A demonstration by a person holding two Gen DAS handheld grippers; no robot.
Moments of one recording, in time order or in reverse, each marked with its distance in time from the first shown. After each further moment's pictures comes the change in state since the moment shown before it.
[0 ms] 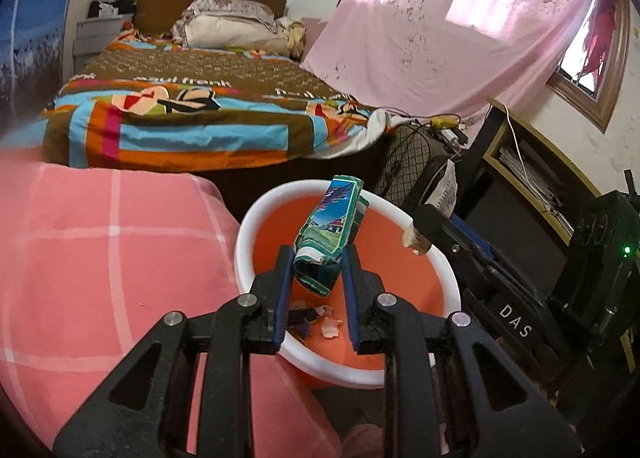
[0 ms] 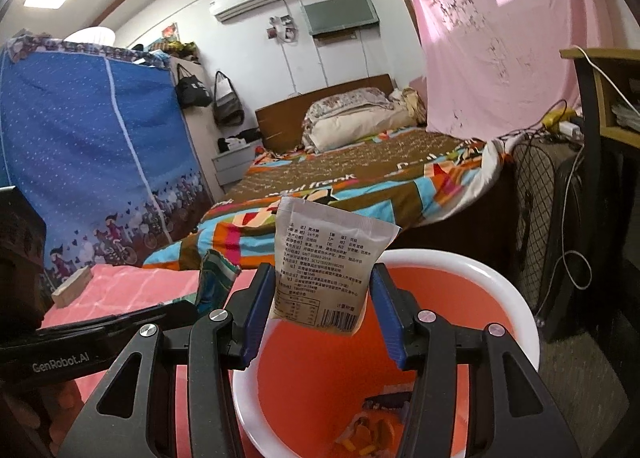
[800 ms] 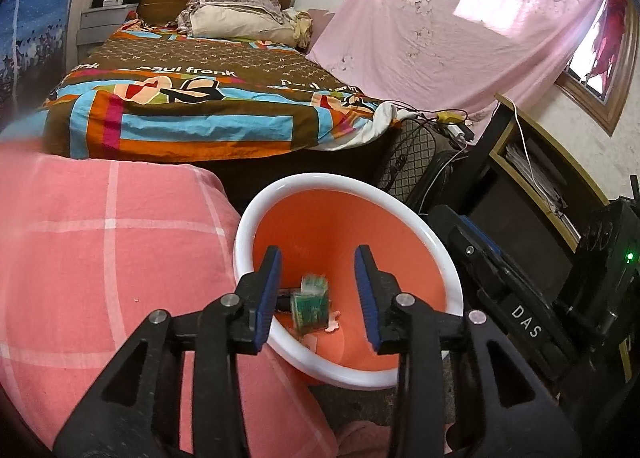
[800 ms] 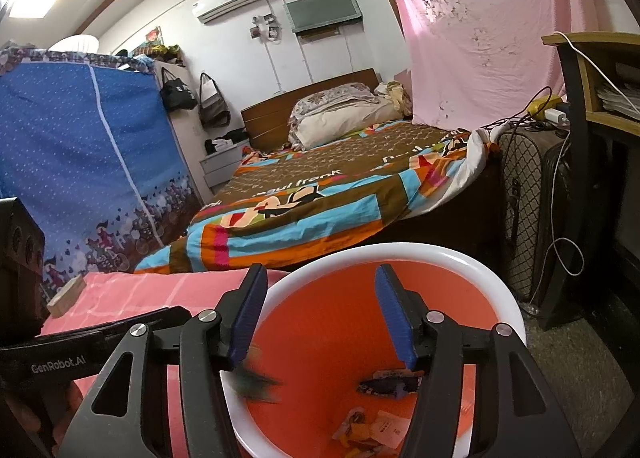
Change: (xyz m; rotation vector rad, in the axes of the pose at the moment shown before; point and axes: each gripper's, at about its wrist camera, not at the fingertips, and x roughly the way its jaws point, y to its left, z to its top) left arm 0.006 -0.002 0.004 -0.025 0.023 0.021; right arm -0.002 -0.012 0.001 0.040 0.009 -0.037
